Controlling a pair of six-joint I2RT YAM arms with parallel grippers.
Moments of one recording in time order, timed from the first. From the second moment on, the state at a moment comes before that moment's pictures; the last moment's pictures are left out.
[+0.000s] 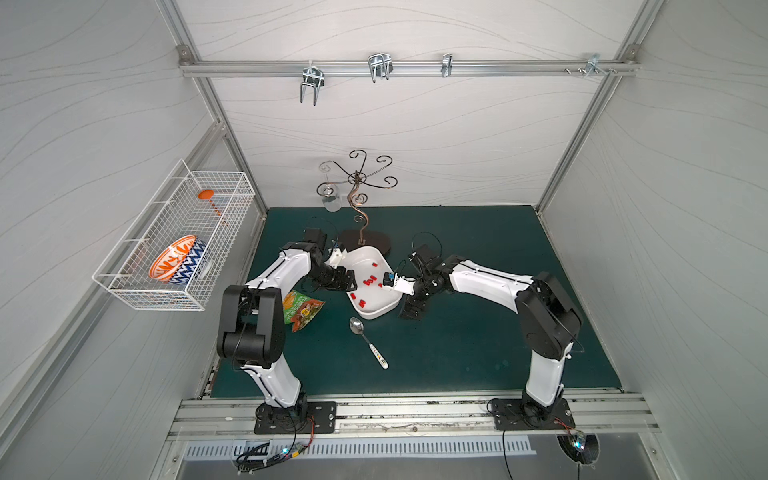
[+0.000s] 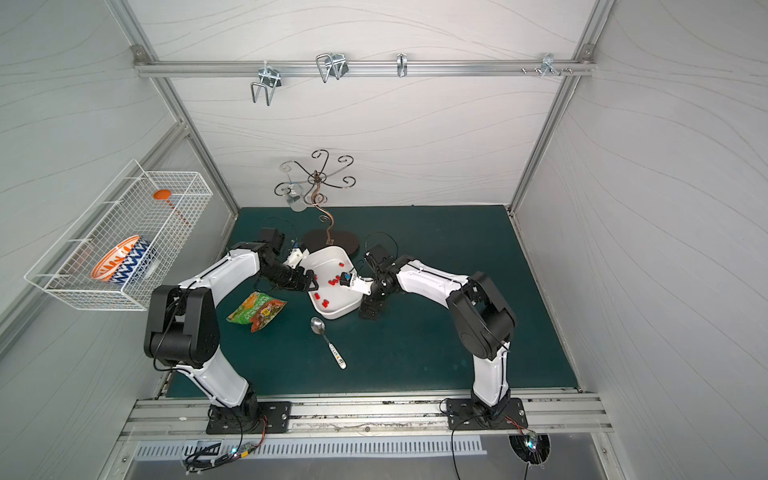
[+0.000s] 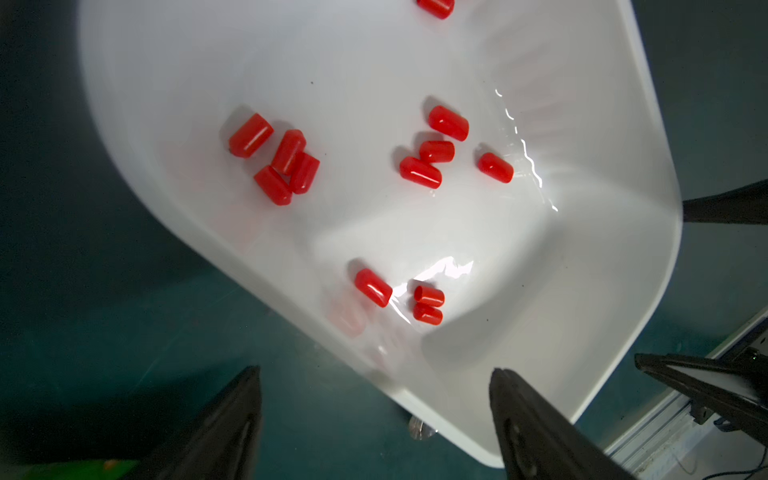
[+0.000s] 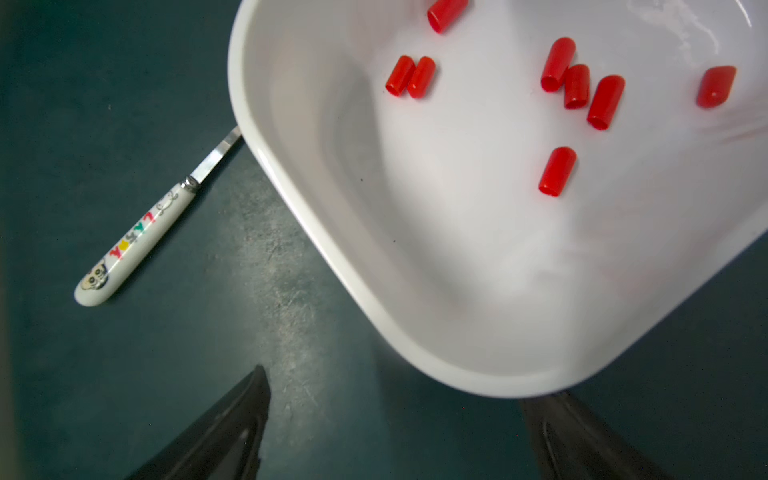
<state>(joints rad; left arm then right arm) -0.09 1.72 1.20 -0.84 0.40 0.07 0.79 1.89 1.33 -0.58 -0.38 -0.63</state>
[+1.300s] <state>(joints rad) -0.23 1.76 1.20 -0.84 0.20 0.16 0.65 1.57 1.07 -0.62 -0.52 -0.63</state>
